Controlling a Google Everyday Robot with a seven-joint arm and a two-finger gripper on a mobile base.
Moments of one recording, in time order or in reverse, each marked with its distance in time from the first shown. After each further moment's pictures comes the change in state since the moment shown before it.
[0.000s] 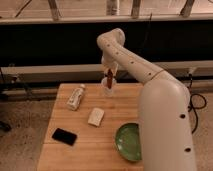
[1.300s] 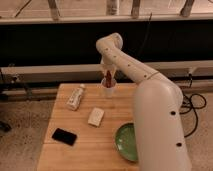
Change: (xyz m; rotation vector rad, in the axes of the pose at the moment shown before) arm 0.003 0.001 0.033 -0.006 0.005 -0.027
